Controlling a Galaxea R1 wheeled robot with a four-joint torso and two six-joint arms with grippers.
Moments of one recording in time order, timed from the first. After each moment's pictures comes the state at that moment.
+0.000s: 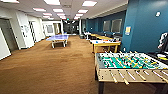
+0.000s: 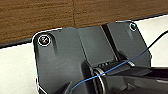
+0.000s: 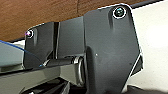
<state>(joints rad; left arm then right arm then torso) 1.57 3.00 -2.68 0.09 -0.17 -0.06 -1.54 3.03 -2.72 -0.18 0.01 0.12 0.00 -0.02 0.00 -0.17</state>
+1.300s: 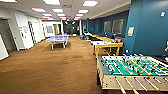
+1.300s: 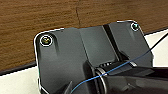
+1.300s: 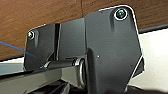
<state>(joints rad) 1.57 3.00 -2.68 0.09 -0.17 -0.06 -1.53 3.03 -2.72 -0.18 0.01 0.12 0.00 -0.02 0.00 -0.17</state>
